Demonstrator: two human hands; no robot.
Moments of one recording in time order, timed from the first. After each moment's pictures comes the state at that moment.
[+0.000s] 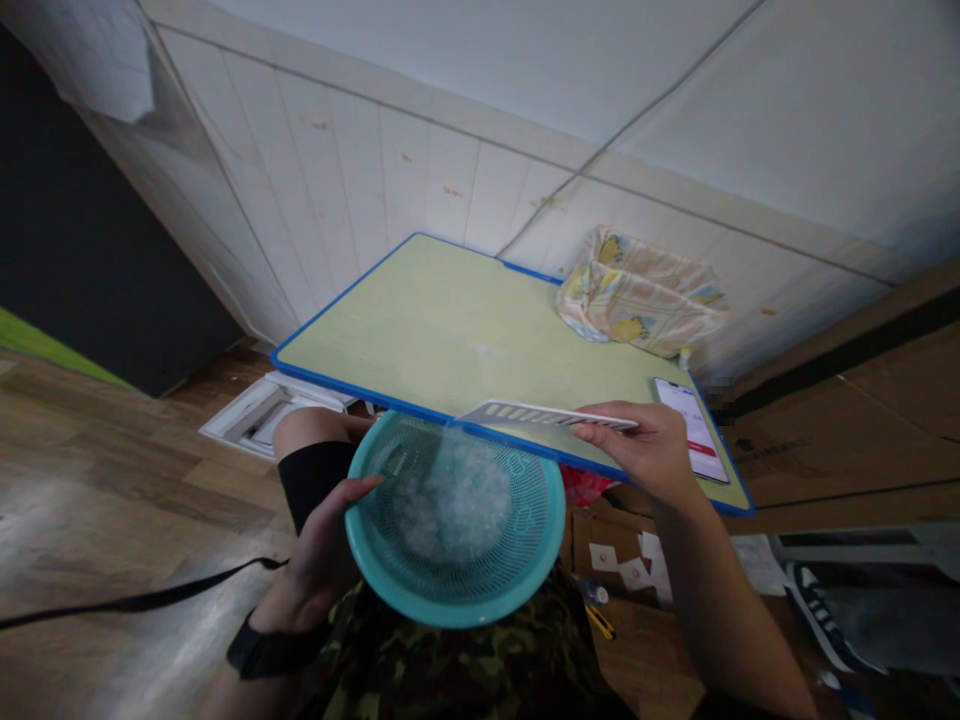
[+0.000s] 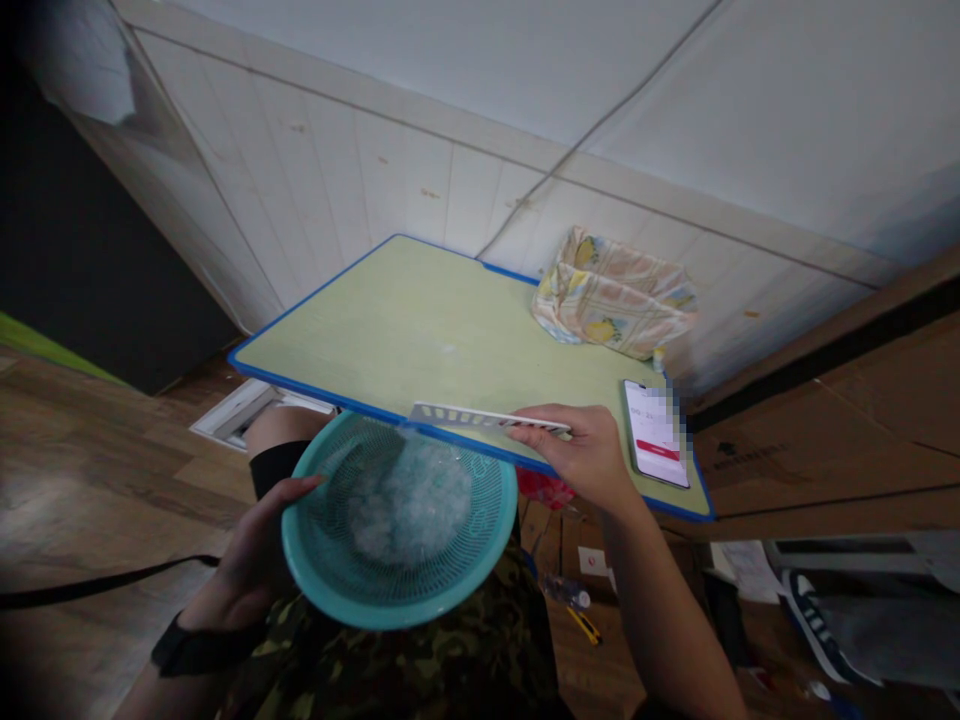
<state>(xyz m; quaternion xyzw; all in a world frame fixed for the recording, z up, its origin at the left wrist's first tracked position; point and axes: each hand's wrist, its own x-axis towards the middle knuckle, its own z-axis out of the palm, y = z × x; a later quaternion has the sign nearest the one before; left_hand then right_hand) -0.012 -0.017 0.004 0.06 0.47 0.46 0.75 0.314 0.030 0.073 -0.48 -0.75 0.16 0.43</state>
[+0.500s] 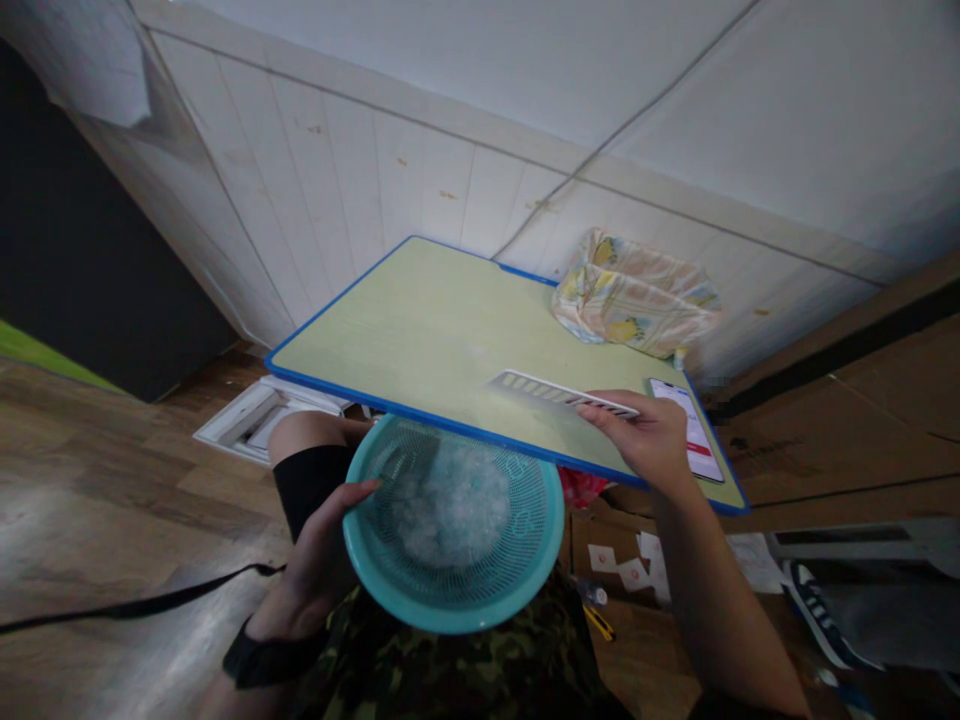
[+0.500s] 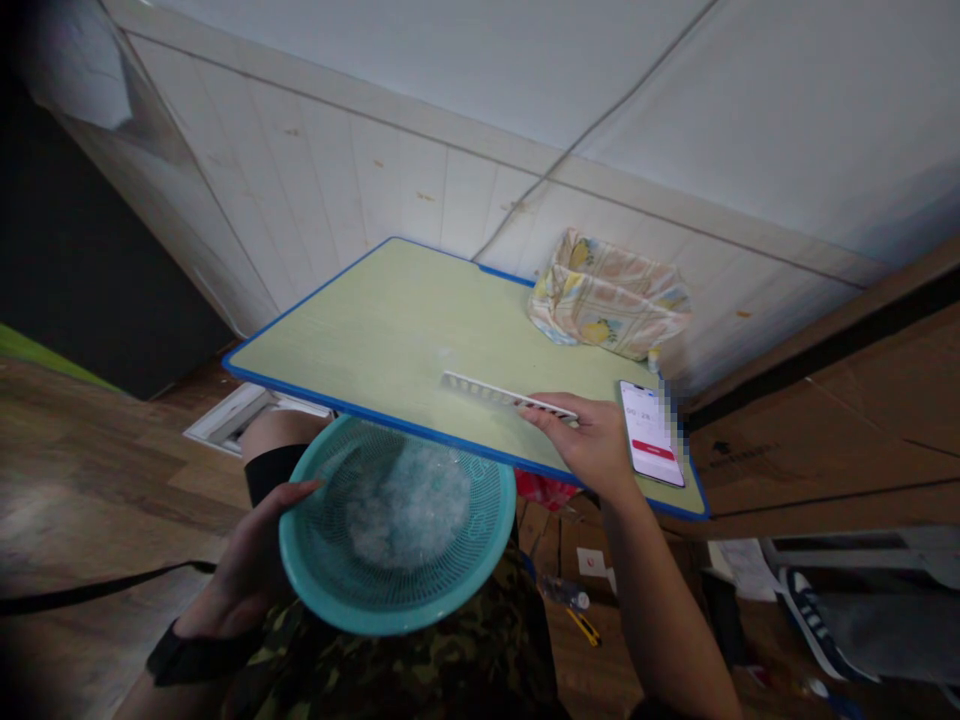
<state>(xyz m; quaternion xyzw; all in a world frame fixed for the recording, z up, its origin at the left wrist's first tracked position) -0.013 -0.018 0.000 0.06 0.45 0.46 0.76 0.326 0.041 0.061 -0.53 -0.73 0.09 0.43</state>
